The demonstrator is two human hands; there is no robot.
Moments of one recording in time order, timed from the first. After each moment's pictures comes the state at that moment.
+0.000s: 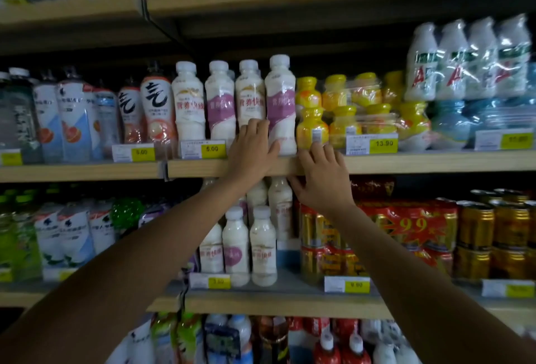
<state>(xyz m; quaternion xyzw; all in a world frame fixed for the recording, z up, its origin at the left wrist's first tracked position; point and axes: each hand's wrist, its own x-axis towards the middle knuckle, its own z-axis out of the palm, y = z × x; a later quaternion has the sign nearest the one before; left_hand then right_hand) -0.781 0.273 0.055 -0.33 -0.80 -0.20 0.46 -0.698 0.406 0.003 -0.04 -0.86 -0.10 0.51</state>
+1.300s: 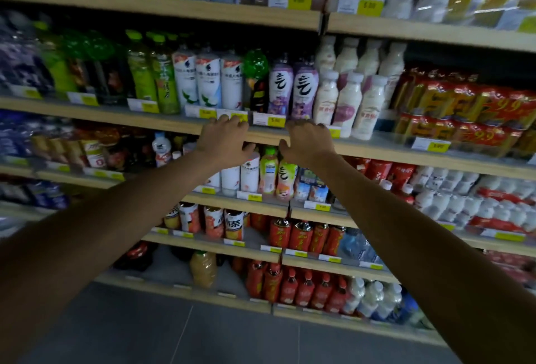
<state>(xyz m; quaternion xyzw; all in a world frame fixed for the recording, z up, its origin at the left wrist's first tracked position) -0.728 -0.119 -0.138 -0.31 -0.92 0.04 0.22 -0.669 0.058 -0.130 -0.01 -0.98 -0.05 0.19</state>
